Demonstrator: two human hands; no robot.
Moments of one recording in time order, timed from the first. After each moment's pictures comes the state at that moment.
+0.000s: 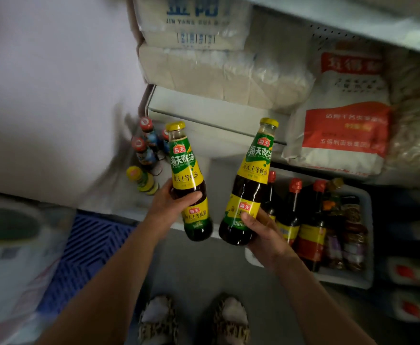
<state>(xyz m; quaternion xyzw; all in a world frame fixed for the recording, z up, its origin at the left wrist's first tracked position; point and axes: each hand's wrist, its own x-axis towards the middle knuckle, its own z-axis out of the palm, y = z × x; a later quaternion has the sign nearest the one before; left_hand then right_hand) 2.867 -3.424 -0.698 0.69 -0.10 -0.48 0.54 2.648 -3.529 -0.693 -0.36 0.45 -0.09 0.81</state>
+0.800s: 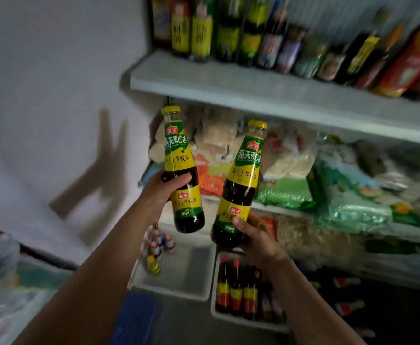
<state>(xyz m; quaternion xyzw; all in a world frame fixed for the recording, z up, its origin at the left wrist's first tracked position) 2.844 -3.444 -0.061 0.61 -0.25 -0.41 0.63 2.608 -3.539 -0.114 -0.49 0.30 -0.20 0.80</state>
